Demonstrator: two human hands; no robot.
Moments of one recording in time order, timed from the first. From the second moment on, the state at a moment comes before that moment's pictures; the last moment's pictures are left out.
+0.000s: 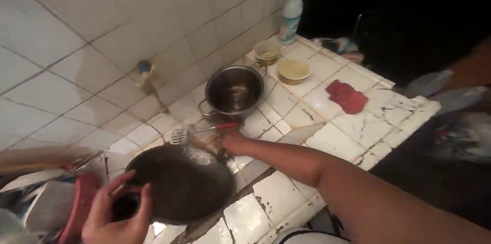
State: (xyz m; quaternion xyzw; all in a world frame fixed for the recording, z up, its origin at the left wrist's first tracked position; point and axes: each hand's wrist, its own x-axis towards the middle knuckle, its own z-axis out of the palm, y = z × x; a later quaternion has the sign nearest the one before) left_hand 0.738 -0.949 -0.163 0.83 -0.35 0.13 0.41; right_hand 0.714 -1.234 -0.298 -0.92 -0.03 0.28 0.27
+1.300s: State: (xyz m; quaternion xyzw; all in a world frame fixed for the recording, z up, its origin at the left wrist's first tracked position) left_hand 0.678 -0.920 -0.250 0.76 -0.25 0.15 0.58; right_hand 0.715 -1.198 -0.386 -0.90 -0.21 0.23 0.30
